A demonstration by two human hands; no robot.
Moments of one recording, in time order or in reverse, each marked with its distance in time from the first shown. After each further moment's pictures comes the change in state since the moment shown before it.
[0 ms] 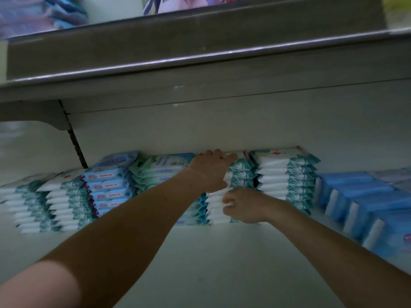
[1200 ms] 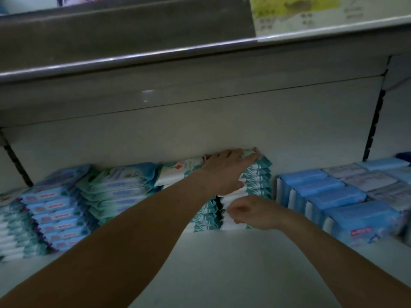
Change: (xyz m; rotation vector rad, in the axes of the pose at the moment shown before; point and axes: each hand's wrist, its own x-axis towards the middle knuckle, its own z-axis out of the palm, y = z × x) left_hand 0.063 0.091 -0.021 -0.076 0.068 0.232; right_hand -0.028 0.112 -0.003 0.333 0.081 0.122
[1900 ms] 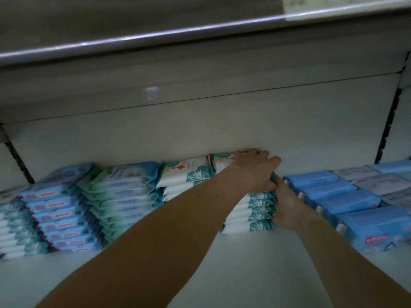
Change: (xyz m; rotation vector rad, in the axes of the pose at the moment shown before) left_hand 0.042 0.027 0.006 0.017 -0.035 0.032; right_hand 0.019 0.022 -0.012 1.400 0.221 0.238
